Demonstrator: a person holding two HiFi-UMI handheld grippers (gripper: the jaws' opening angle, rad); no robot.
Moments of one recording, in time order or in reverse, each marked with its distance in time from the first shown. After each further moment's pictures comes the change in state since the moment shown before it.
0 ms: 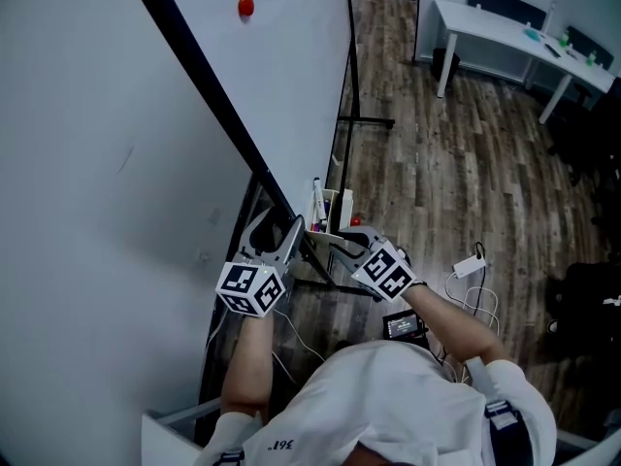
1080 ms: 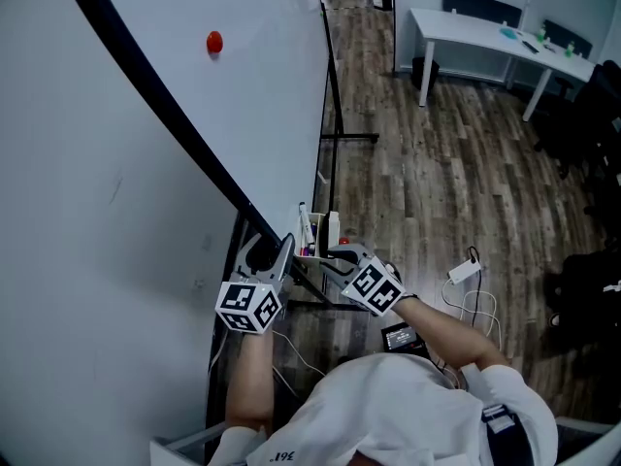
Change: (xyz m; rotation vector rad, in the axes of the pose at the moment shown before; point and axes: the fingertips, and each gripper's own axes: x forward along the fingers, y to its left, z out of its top) left arm 0.022 0.005 -0.008 0.045 0.041 -0.010; right arm 0.006 -0.007 0.002 0.043 0.005 -0.006
